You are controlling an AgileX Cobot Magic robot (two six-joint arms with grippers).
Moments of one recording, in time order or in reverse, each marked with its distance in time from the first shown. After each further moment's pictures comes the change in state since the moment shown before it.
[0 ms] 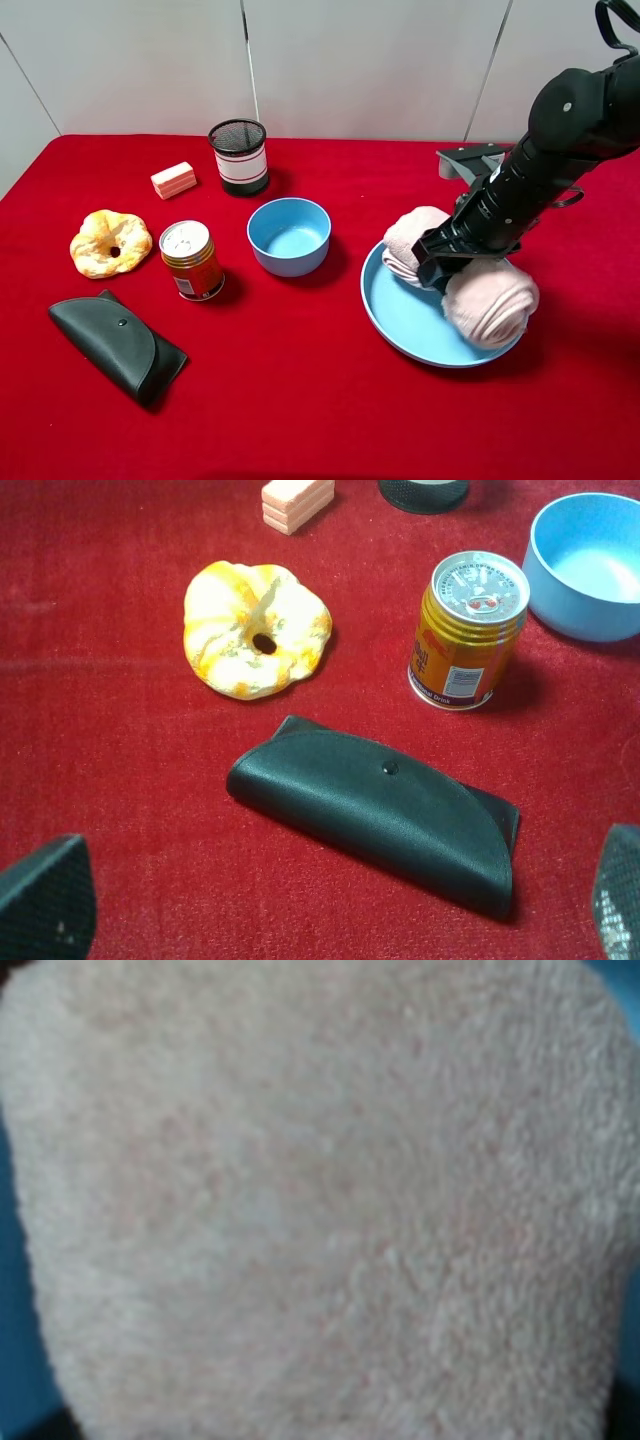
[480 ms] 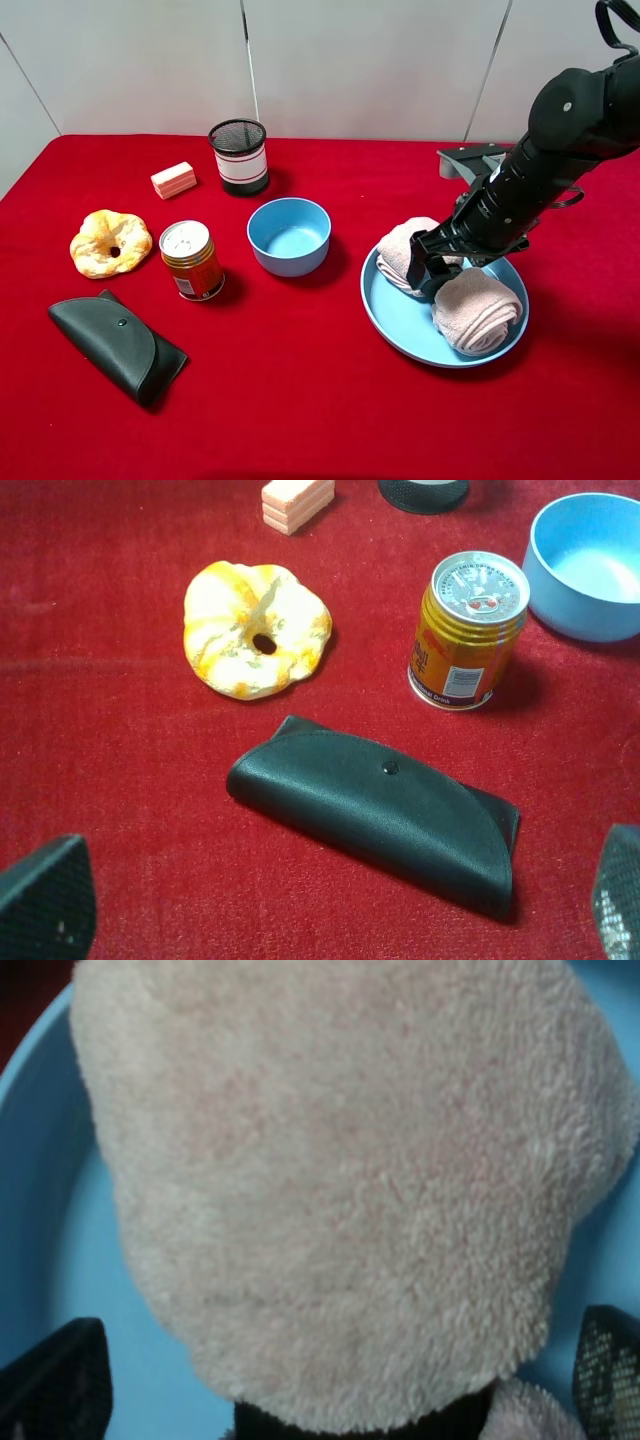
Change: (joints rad) left arm 0.000 0.000 0.000 0.000 0.000 0.000; right arm 0.000 0.000 0.000 0.001 0.000 0.010
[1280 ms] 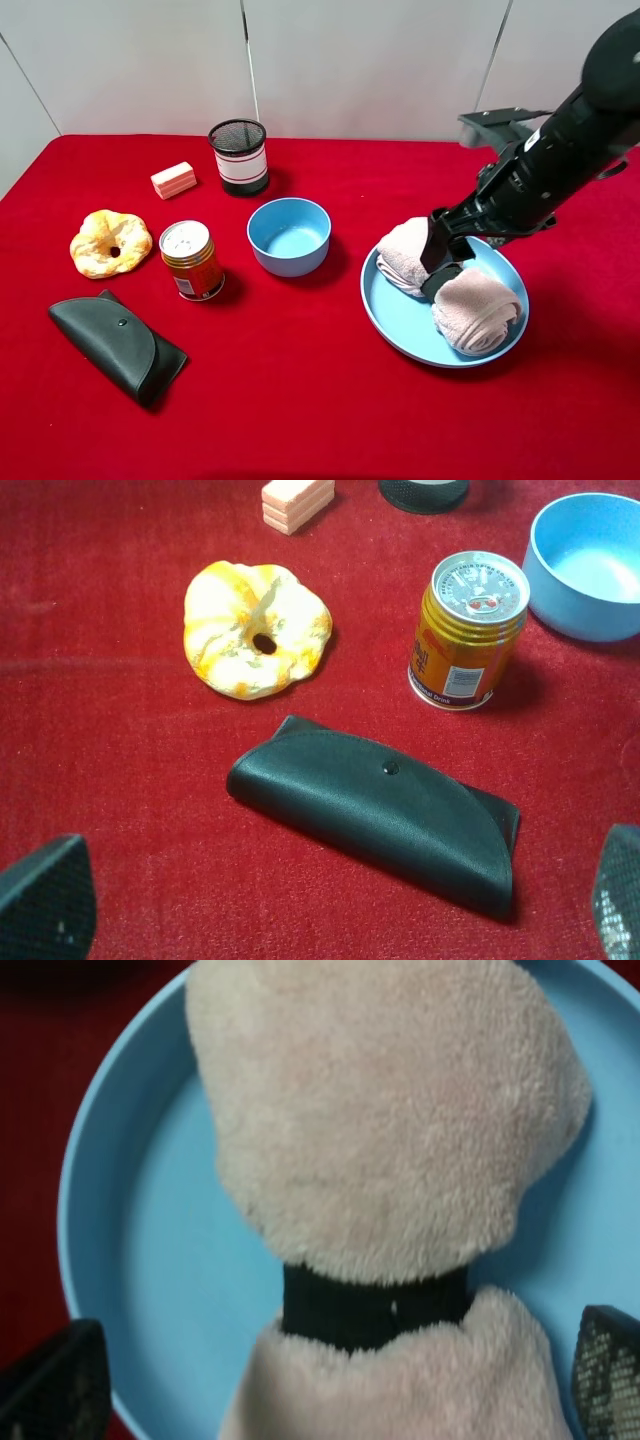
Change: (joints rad) left arm 0.000 0.000 0.000 0.000 0.000 0.000; right arm 0.000 -0.192 0.000 -0.028 0.134 0.000
